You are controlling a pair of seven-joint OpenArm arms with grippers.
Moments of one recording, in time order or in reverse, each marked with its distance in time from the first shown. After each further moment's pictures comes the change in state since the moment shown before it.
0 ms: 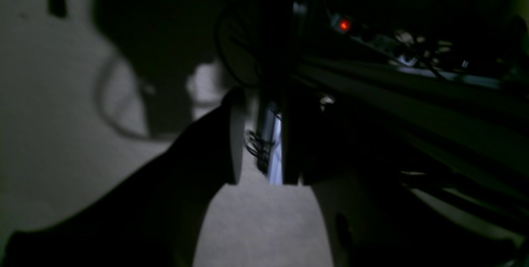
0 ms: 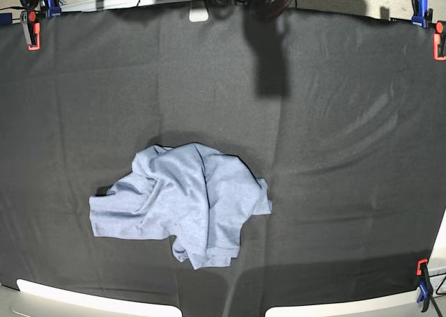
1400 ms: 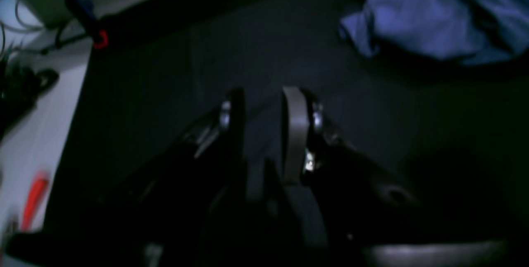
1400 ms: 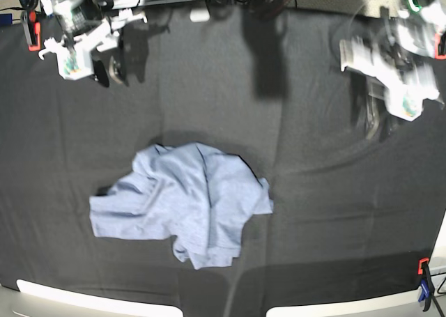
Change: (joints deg) left arm -3.4 -14.6 0.0 54.2 2.1 -2.0 15.4; right arm -0.5 6.0 17.1 60.6 8.9 1.2 -20.8
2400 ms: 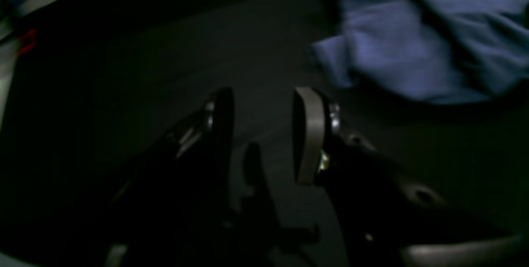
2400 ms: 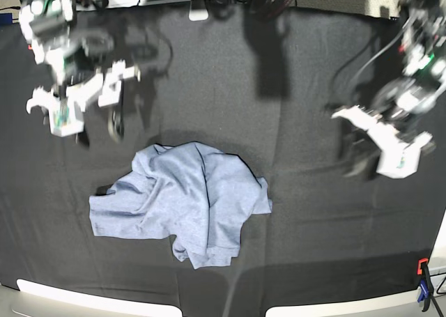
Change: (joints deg) left arm -24.3 -0.9 9.2 -7.3 -12.6 -1.6 8.6; right arm 18.8 -1.0 0.0 0.1 -3.0 0.1 -4.0
